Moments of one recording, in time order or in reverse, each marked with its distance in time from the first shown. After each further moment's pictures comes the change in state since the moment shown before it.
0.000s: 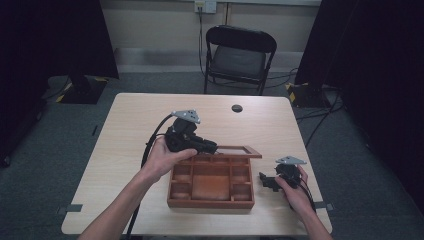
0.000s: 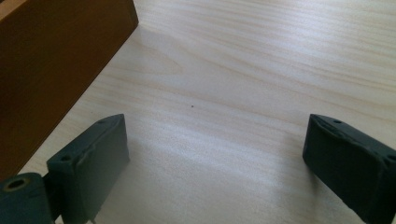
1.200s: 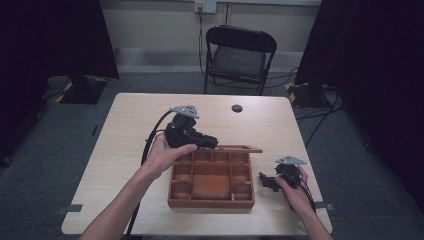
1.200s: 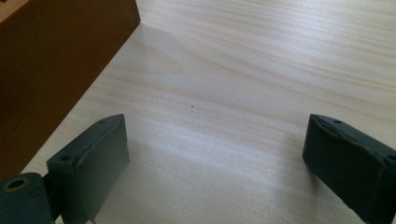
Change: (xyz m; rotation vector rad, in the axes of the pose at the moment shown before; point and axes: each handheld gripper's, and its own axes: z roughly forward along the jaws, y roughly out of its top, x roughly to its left) left arm 0.007 0.006 -0.002 -0.034 0.005 -0.009; right arm 0.000 0.000 0.000 0.000 0.000 0.000
